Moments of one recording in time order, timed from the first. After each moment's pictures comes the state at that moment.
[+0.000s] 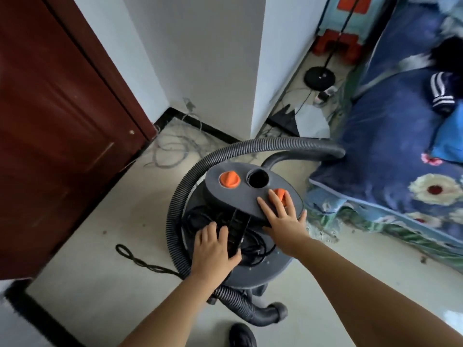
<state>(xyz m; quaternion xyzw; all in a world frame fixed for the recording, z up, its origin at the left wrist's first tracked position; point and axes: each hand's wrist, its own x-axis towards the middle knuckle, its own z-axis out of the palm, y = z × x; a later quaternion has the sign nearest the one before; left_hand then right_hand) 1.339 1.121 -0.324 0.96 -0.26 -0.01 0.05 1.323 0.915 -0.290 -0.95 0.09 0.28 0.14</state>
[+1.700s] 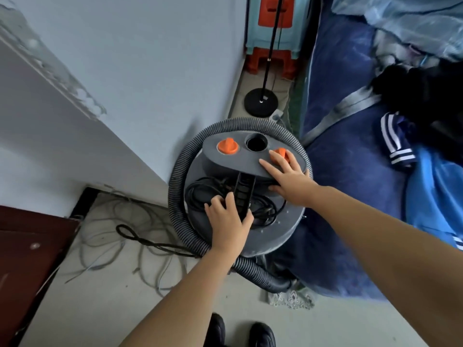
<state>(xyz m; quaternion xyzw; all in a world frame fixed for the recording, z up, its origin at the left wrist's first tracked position) 1.663 0.711 -0.334 0.94 -0.27 0.03 0.22 1.636 0.514 -0.287 -0.94 0.17 0.25 0.16</state>
